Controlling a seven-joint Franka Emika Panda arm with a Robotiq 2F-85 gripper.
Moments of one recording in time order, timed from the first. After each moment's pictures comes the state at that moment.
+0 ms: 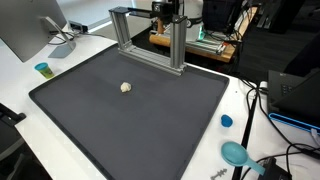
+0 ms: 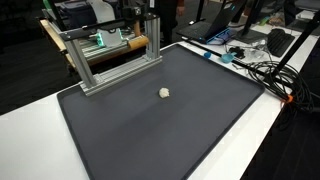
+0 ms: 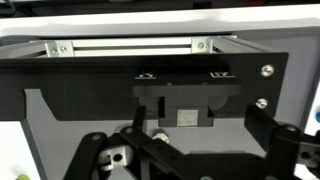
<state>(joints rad) 0.00 -0.64 0.03 -2.60 -0.04 1.99 0.09</state>
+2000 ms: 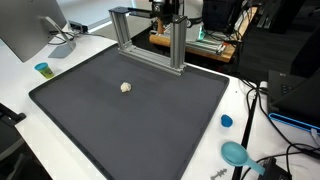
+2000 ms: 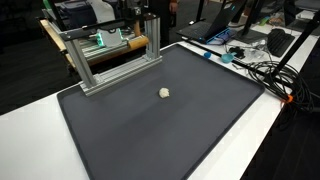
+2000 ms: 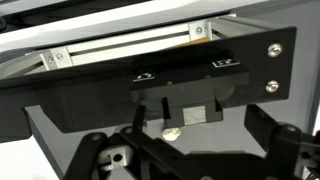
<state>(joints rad) -0.04 -0.67 0.05 -2.65 -0.01 2.08 0.20</state>
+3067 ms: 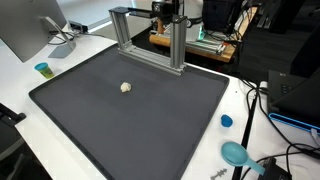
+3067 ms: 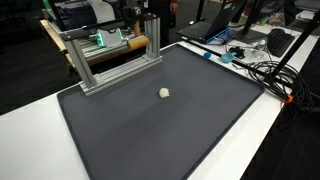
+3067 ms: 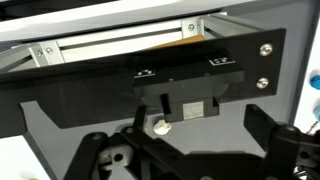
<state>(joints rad) -0.03 -0.71 0.00 -2.67 0.03 2.09 0.12</state>
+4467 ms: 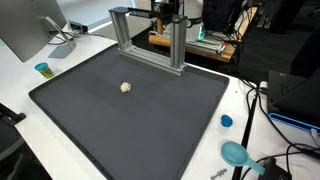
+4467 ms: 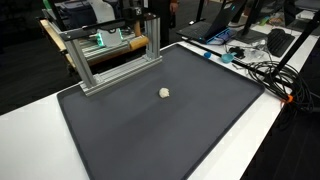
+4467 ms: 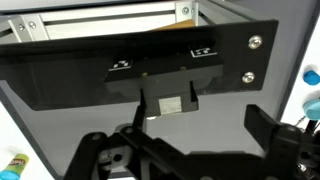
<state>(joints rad) 0.00 -0.74 0.04 -2.73 0.03 2.22 0.12</state>
